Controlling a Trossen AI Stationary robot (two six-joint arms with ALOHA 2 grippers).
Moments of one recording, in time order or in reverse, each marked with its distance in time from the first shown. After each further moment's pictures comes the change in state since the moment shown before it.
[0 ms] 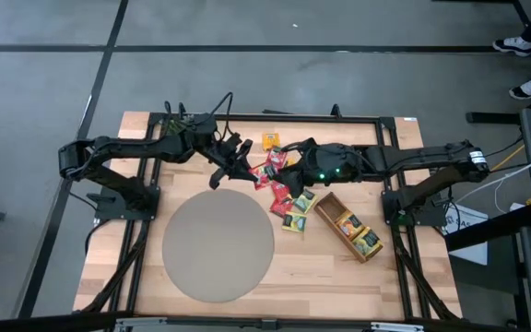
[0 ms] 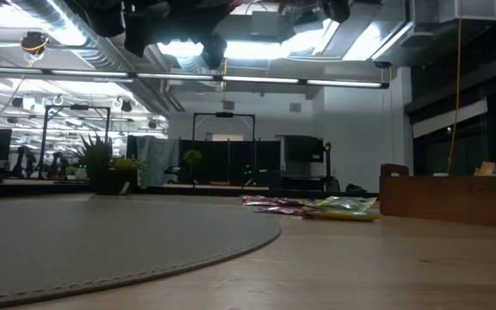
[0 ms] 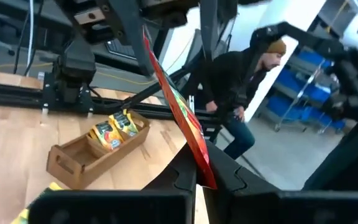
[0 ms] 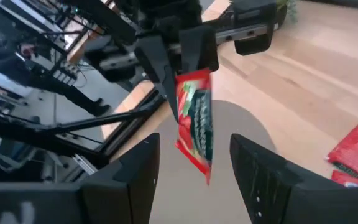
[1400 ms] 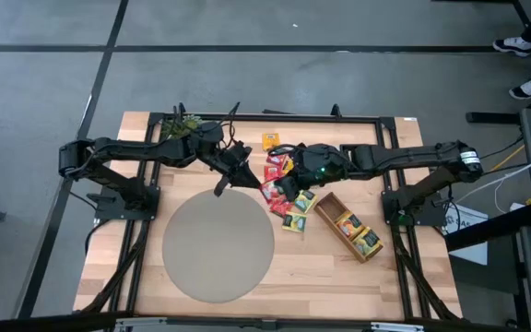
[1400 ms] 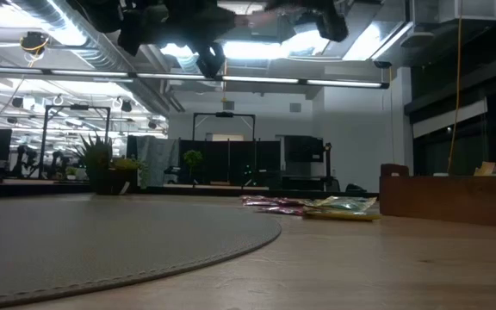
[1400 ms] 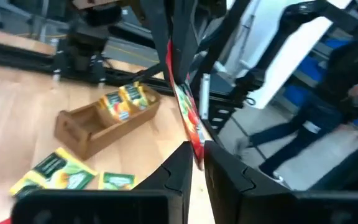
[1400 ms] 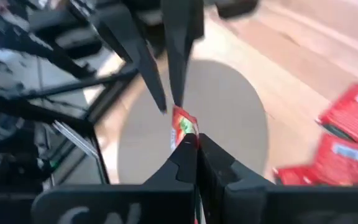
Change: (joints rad) left arm -0.065 0.000 0.001 -0.153 -0.134 0.028; right arm -0.041 0.063 0.001 -0.093 -0.149 -0.002
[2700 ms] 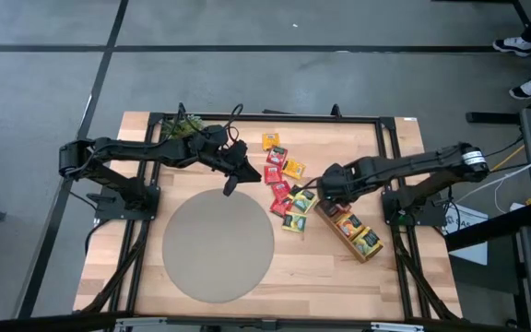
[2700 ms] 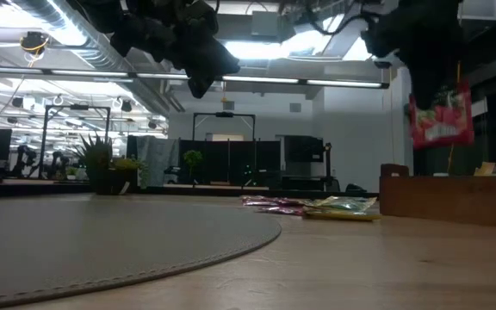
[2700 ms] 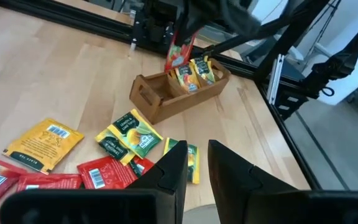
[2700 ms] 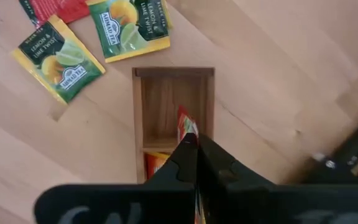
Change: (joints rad) left arm -0.003 0.003 -0.001 -0.158 -0.260 0.068; right arm 0.077 -0.055 -0.165 -0.785 0.082 0.156
